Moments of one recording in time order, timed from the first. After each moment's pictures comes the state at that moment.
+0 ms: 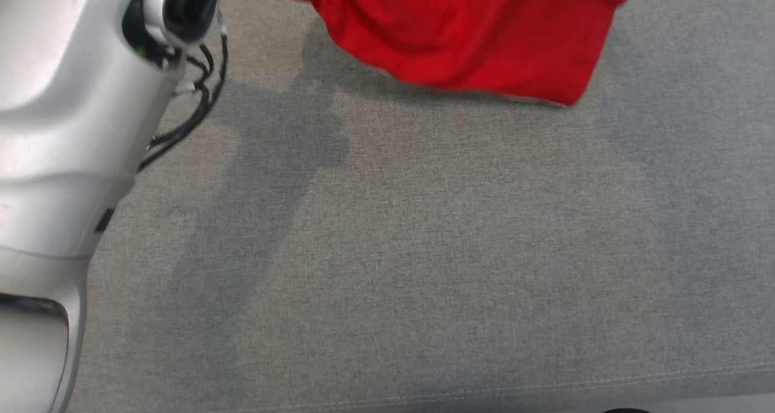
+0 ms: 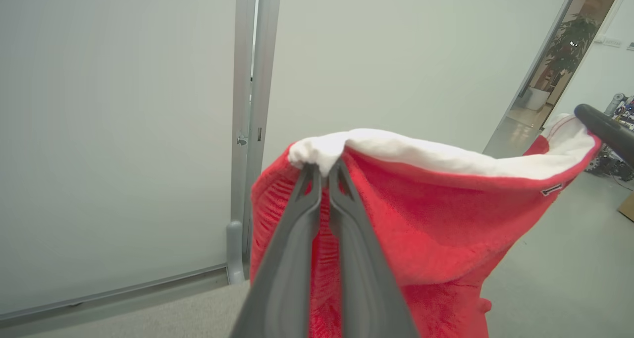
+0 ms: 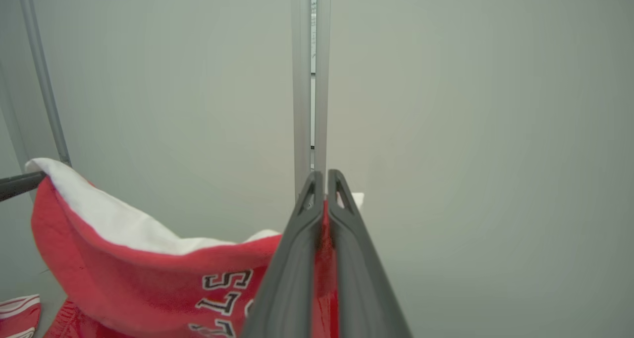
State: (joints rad) left arm -1.32 0.28 -0.69 0.43 -0.98 0.08 0.11; right arm -1.25 -0.51 0.38 0.36 0.67 0.13 0.01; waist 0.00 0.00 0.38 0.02
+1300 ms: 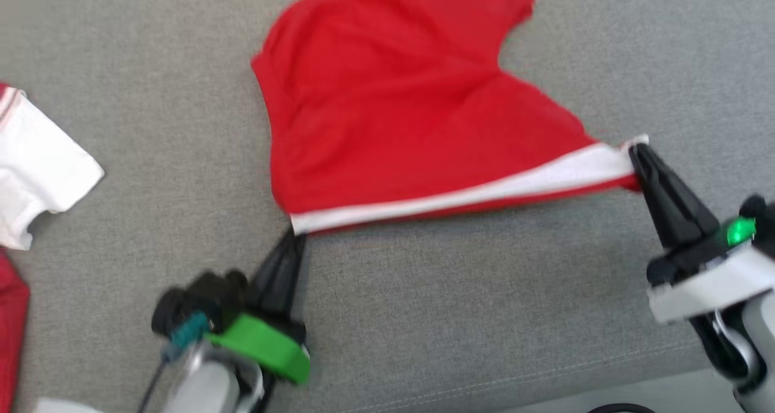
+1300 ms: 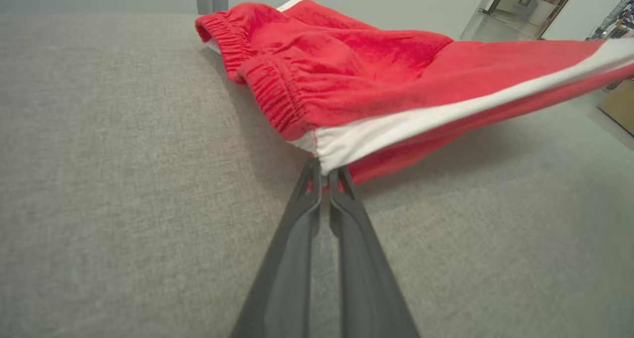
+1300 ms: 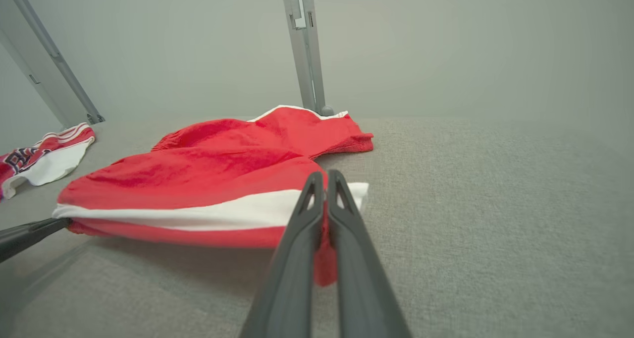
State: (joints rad) left arm -0.30 0.23 -0.47 0.27 -0.44 -0.09 -0.26; right arm -0.27 -0.52 0.29 -0.01 0.59 0.13 -0.26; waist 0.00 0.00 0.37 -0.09
